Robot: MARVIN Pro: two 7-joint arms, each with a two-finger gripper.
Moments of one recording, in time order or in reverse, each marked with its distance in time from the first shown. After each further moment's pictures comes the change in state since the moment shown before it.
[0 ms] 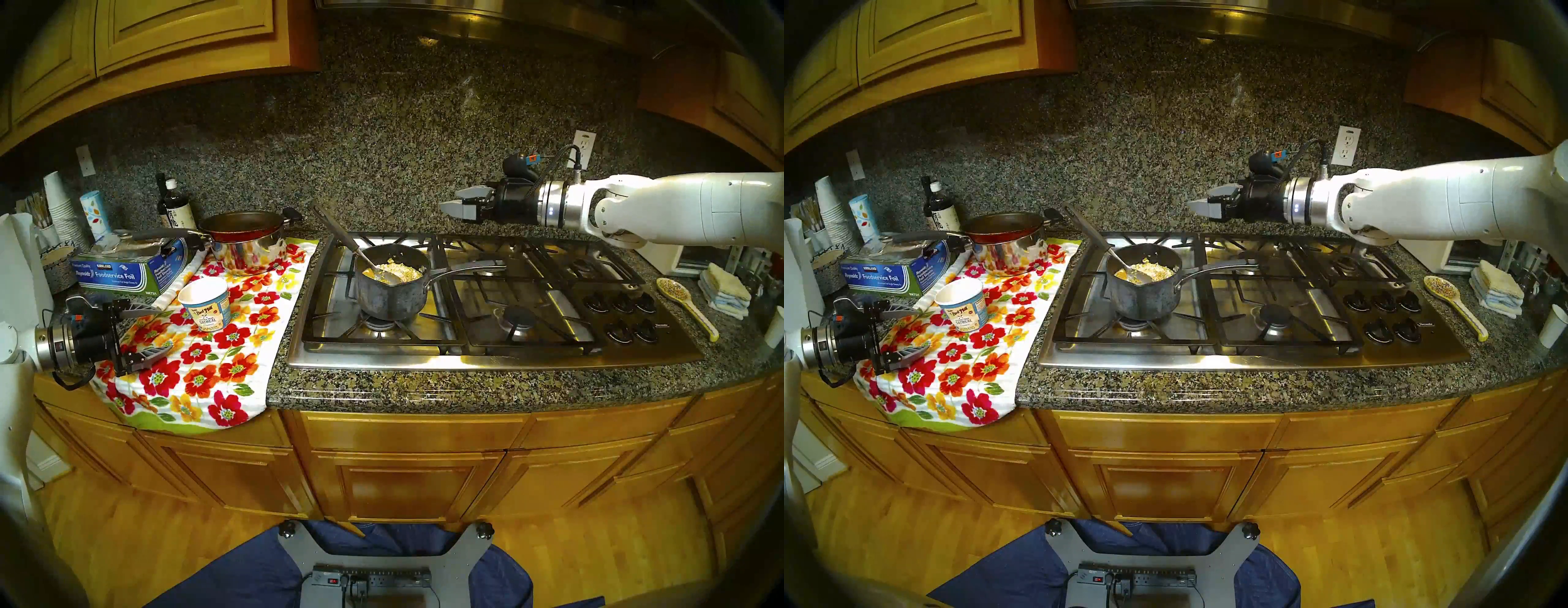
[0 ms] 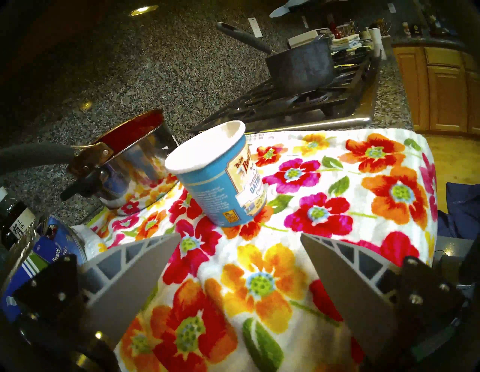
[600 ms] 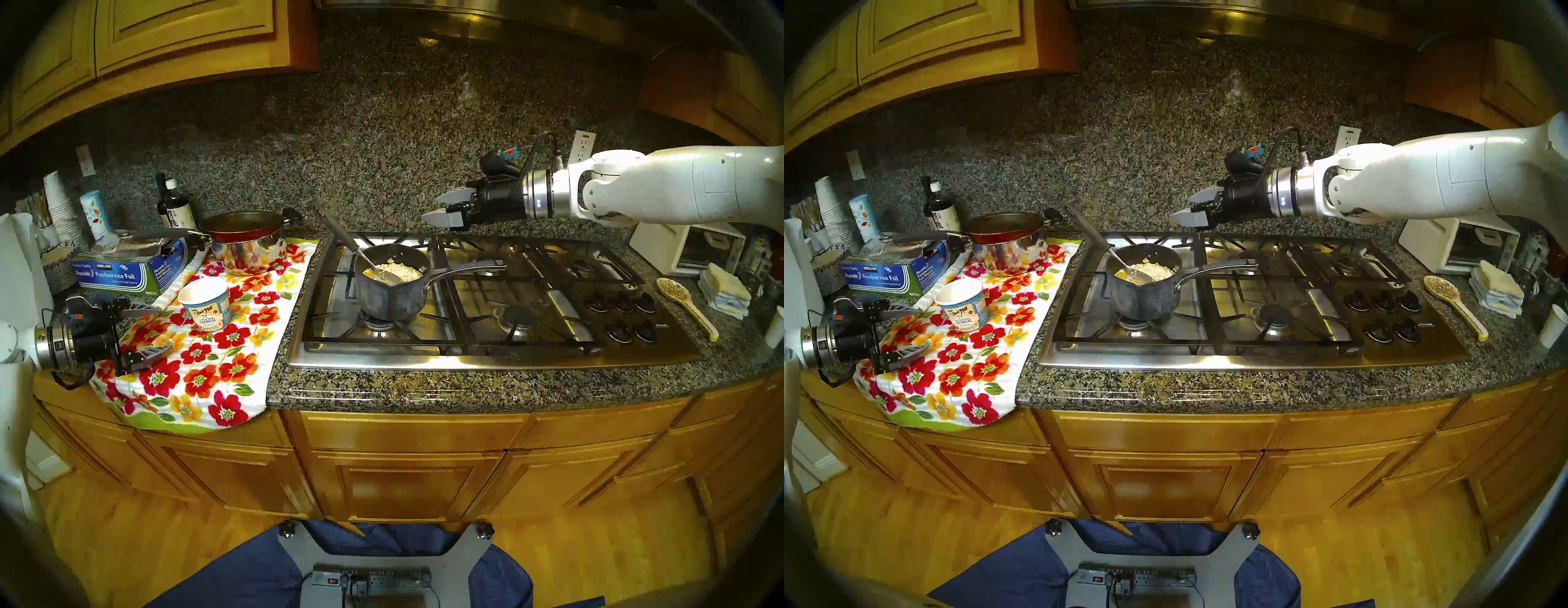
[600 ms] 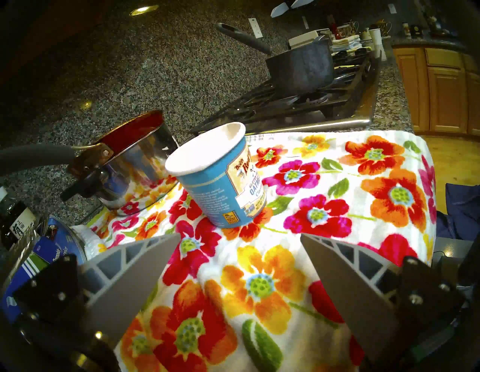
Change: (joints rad) left arm 0.004 0.001 -0.002 -0.006 -0.002 0.008 0.000; right arm 0.042 -0.069 0.021 0.002 -0.057 0.059 0.031
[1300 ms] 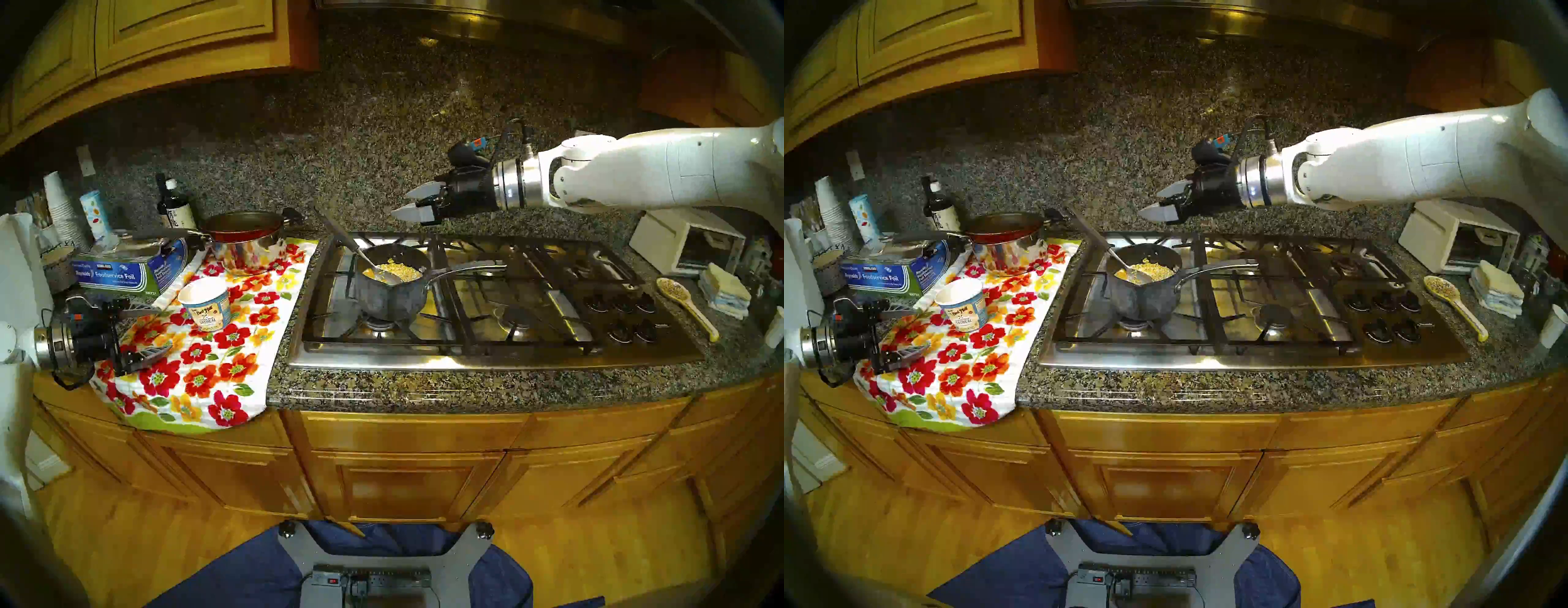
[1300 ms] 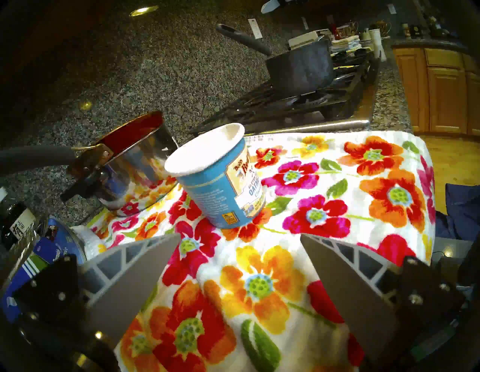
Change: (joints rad) left arm 0.005 0.001 -0.001 -0.002 -0.006 -0.003 0.000; right arm -0.029 -0.094 0.064 0.032 0.027 0.026 0.034
